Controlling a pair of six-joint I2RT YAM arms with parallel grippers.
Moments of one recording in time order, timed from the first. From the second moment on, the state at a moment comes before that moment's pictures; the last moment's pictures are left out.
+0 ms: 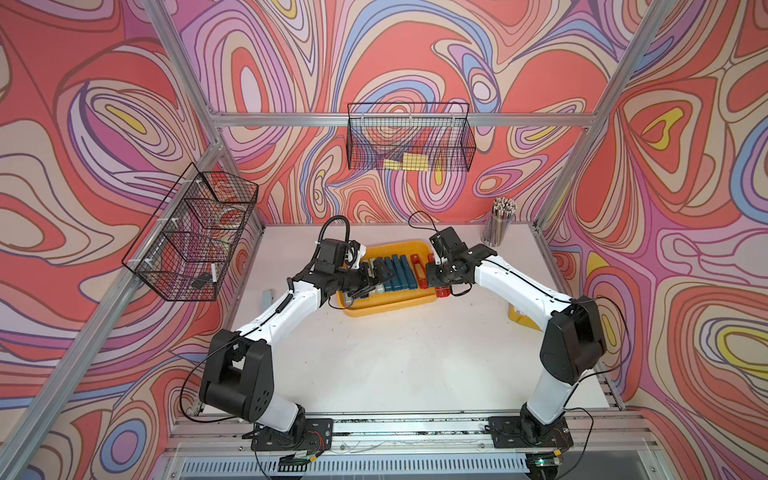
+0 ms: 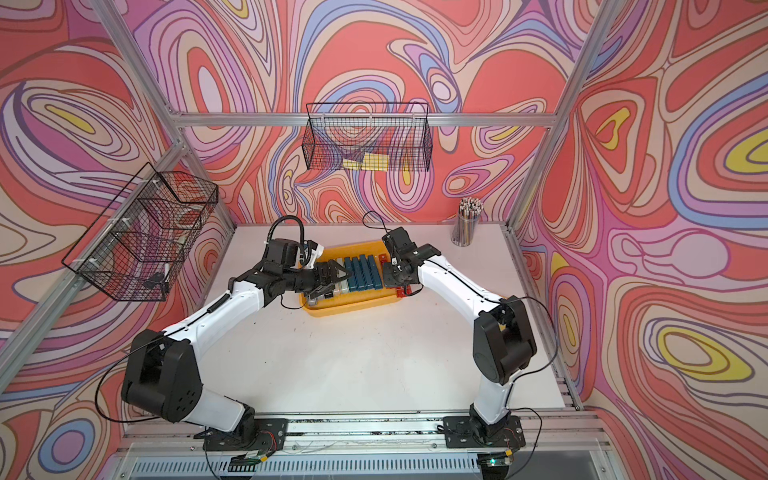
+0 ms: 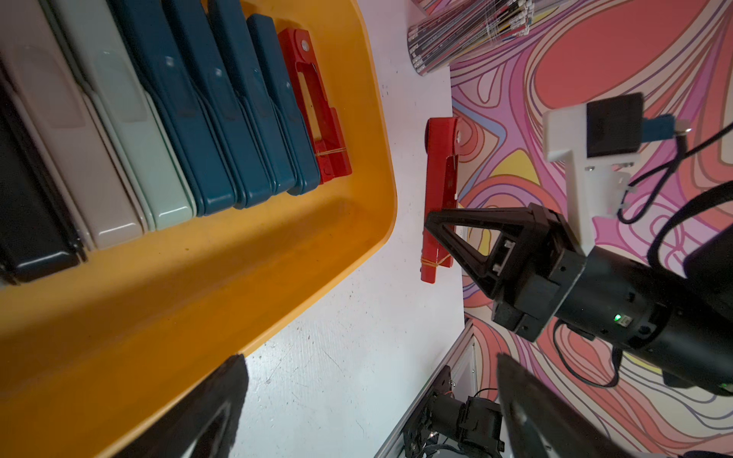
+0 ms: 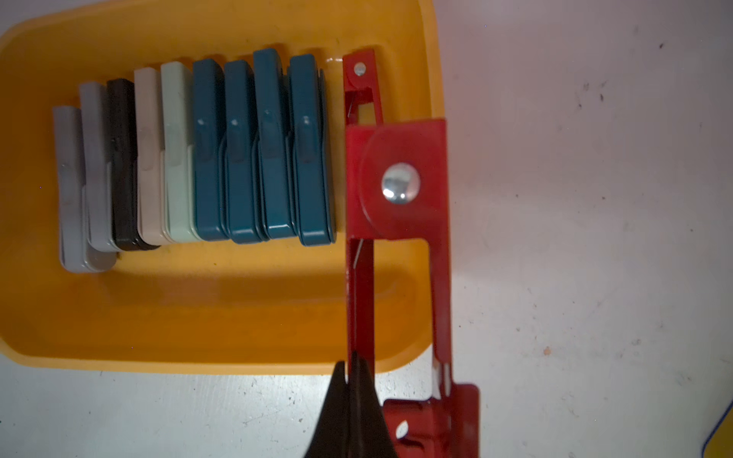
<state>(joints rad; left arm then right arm) -0.31 1.52 1.12 -0.32 0.66 -0.71 0.53 1.81 1.56 -0.79 0.05 0.37</state>
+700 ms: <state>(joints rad) -0.27 1.60 1.19 -0.32 0.66 -0.72 0.48 2.05 1.79 -0.81 -0.04 0.29</state>
